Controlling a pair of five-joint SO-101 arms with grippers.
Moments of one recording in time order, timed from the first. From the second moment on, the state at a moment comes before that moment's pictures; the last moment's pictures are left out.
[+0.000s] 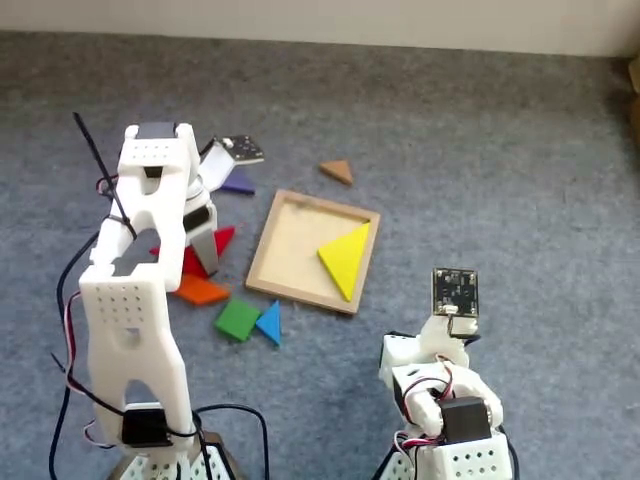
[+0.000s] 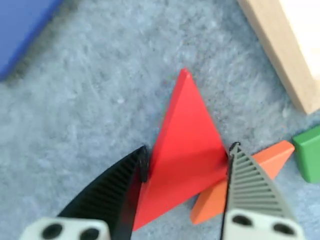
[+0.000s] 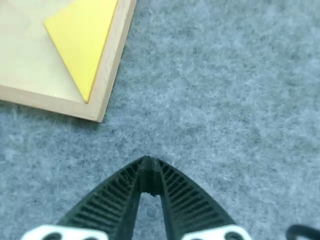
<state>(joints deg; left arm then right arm) -9.8 43.0 -24.8 91.4 -50.4 -13.4 -104.3 95.8 70.4 -9.7</state>
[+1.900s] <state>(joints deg) -19.6 12.2 27.5 49.8 -54.0 -13.4 -104.3 95.8 70.4 -9.7</state>
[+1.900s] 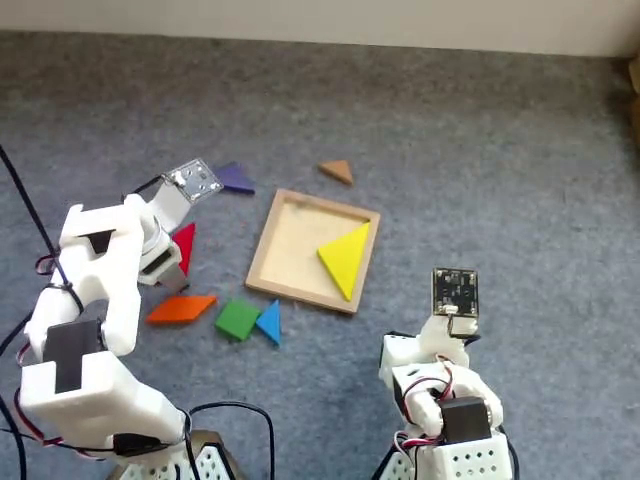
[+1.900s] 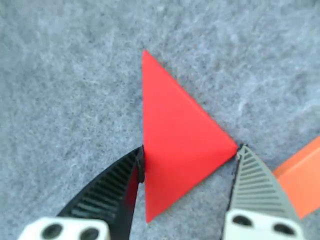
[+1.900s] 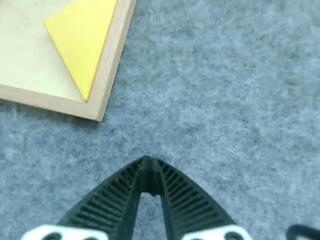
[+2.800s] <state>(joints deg) -18.8 12.1 8.7 61.4 -19.9 -13.4 -104.3 95.8 70.4 -9.7</state>
